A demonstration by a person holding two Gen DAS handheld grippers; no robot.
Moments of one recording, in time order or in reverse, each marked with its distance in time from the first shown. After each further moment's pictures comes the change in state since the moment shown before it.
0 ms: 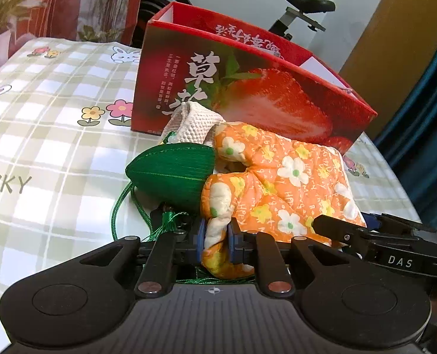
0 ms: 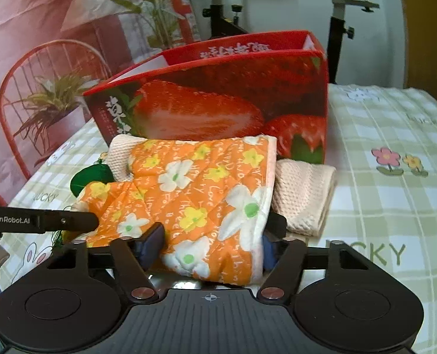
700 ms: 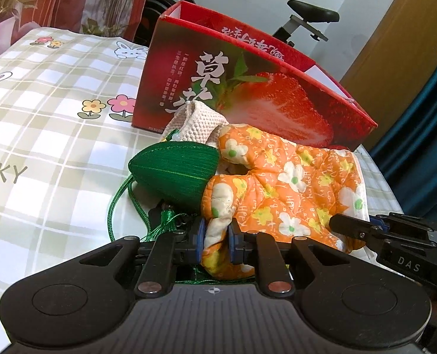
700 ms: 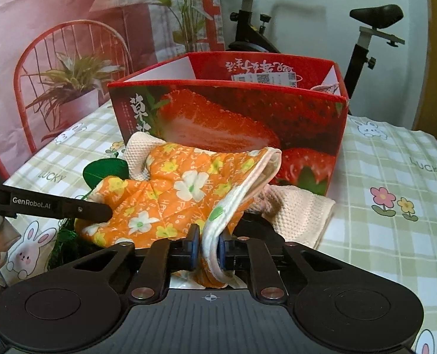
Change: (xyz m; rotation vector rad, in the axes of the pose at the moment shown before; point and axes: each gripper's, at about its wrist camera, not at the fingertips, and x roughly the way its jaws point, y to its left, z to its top) left arm 0.003 0.008 -0.003 -0.044 -0.018 -0.030; right arm -0.018 0.015 0.011 -0.150 0.001 -0.011
